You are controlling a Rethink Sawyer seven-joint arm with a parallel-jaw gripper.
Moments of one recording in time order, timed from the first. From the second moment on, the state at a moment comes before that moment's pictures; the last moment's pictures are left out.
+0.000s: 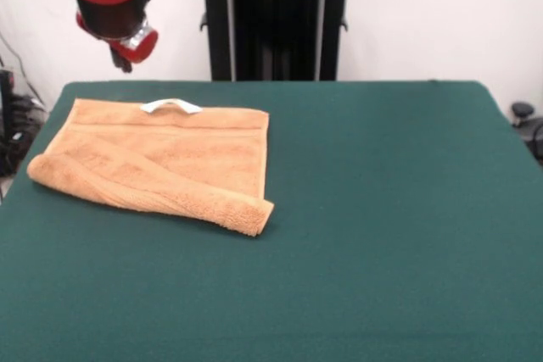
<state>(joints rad) -0.60 -0.59 0.01 1.65 -0.53 0.91 2.12</state>
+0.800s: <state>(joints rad) -0.61 -0.60 0.00 1.66 -0.55 0.81 2.12</state>
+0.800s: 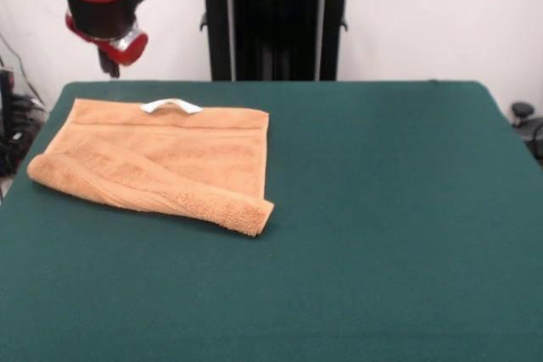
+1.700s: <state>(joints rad) -0.58 -0.62 -0.01 1.68 -0.59 0.46 2.12</state>
